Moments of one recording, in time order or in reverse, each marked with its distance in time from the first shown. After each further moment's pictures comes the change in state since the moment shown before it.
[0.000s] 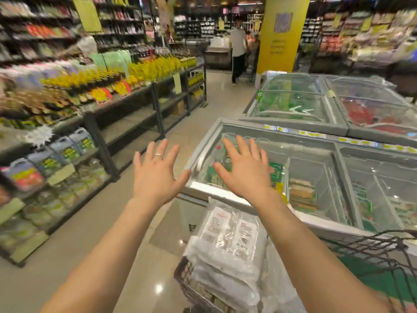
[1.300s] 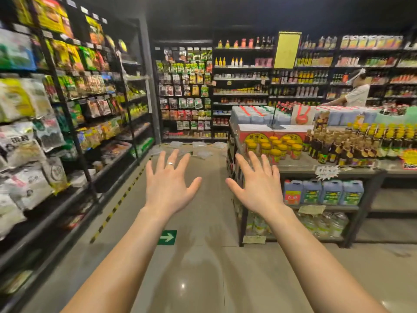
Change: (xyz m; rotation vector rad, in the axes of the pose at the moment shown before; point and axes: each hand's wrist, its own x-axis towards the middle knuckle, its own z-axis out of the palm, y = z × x) left_hand -0.306 -0.607 -0.244 0.606 0.132 -1.118; right_hand -0.037 -0.793 0.087 0.394 -0.069 -1.114
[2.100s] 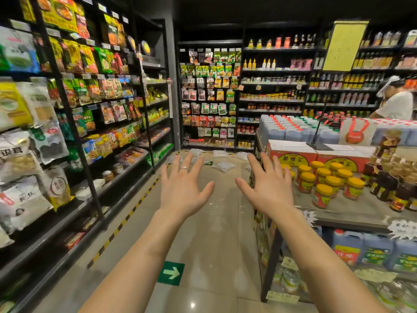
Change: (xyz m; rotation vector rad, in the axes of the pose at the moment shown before) left_hand 0.308 -0.017 0.187 0.000 -0.018 -0.081; right_hand 0.348 0.033 0.156 0.057 -0.002 -0.051
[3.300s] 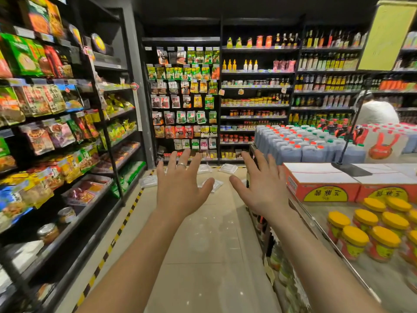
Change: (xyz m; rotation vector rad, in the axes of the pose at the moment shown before) left_hand 0.490 -0.157 0.250 -0.123 0.063 0.147; right_hand 0.484 -0.081 0.248 -0.019 0.084 0.115
